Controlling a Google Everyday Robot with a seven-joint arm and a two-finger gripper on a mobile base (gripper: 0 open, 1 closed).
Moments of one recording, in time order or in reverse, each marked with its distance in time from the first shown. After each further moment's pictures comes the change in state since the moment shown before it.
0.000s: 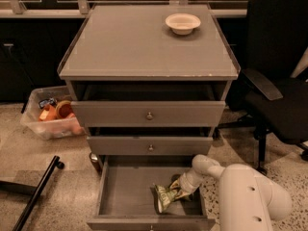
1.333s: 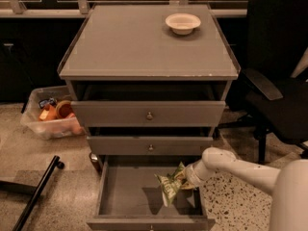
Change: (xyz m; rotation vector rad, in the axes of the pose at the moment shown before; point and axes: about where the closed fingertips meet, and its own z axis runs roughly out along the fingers) arm -0.077 0.000 -0.132 0.149 0.085 -0.167
